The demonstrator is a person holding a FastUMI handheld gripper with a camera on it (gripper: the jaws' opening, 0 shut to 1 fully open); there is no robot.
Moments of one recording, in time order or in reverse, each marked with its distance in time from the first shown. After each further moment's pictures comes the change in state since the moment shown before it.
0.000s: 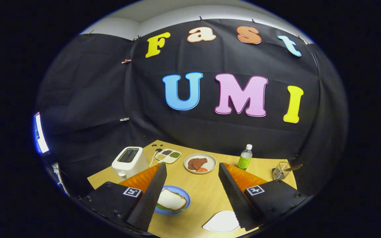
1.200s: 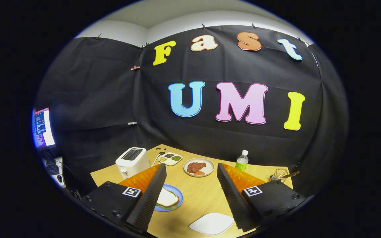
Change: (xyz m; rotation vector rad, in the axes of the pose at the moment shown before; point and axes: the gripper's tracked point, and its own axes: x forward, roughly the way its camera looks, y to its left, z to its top) arm -0.029 -0.041 -0.004 -0.021 -0.064 0.075
